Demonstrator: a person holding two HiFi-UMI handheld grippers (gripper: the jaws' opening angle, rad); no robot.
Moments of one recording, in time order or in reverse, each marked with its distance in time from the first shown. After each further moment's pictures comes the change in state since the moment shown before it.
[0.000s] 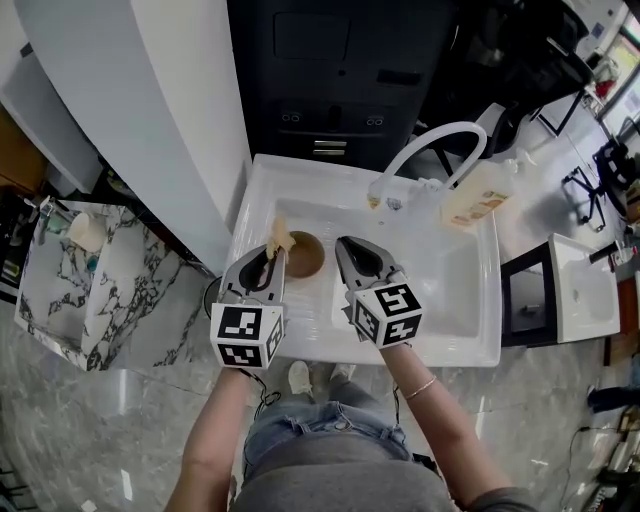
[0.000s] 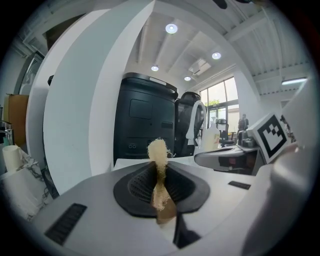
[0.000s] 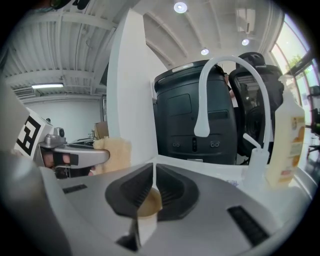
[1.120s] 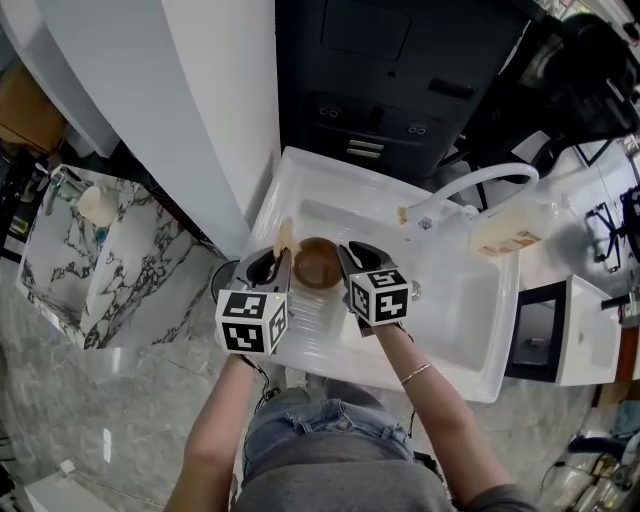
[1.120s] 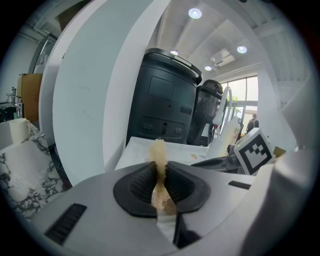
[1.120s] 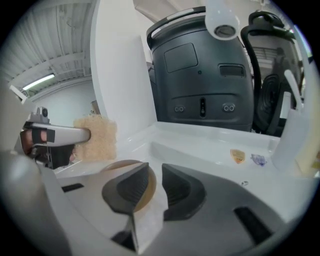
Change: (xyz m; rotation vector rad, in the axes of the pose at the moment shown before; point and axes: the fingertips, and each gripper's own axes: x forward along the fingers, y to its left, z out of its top) left arm 0.032 0.046 -0.048 -0.170 0.176 0.106; right arm 0.089 -0.021 -0.086 0.033 0.331 0.068
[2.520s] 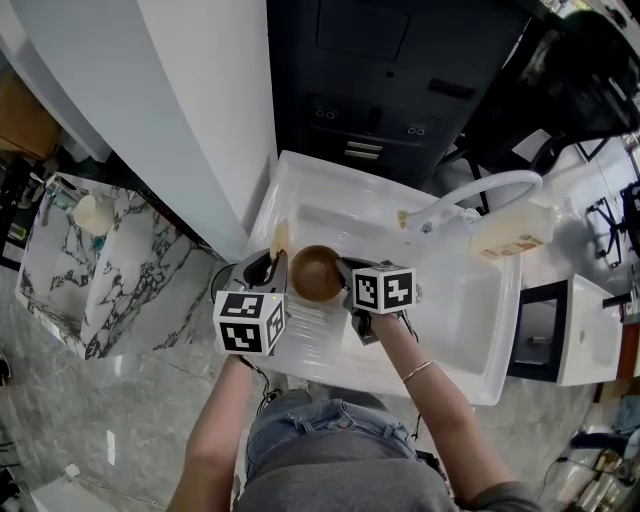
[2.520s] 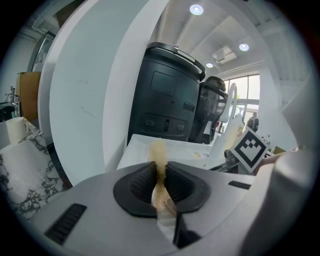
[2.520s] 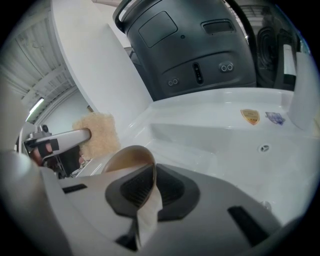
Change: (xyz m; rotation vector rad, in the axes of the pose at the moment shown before) left arm 0.016 0.013 -0.002 -0.005 0.041 0.006; right arm 0.020 0.004 -0.034 0.249 0.209 0.127
